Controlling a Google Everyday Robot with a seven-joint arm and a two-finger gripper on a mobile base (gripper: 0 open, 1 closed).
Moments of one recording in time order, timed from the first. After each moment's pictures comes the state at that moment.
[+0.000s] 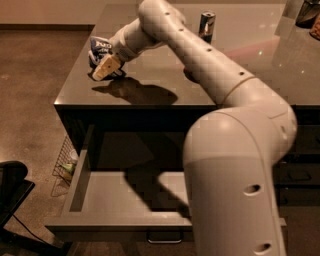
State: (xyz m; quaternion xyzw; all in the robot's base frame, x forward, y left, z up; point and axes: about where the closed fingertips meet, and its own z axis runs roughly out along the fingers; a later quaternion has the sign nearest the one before) arm 0.800 0.158 0.886 -0.59 0.66 0.17 0.44
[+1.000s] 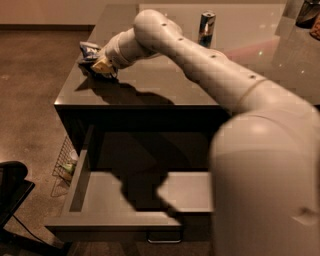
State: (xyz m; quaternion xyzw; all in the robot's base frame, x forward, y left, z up) arm 0.781 0.176 0.881 -0.57 0.65 0.18 0.47
